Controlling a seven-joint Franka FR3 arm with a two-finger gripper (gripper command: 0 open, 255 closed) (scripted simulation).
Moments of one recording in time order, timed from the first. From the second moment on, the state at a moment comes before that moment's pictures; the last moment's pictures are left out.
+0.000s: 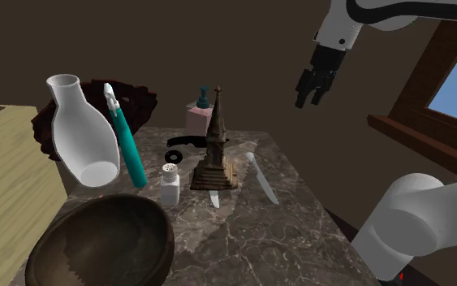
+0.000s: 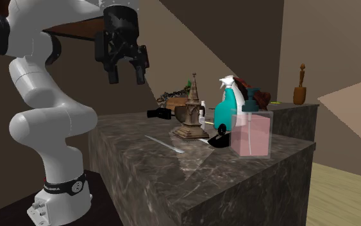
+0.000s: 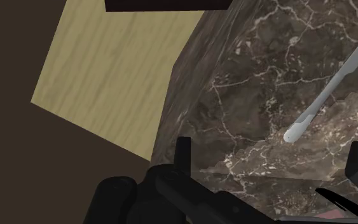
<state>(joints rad) -0.02 -0.77 -0.05 -2.30 -0.01 1.61 -0.04</state>
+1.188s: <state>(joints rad) 0.04 -0.43 0.28 -2.18 0.09 1.79 0.39</state>
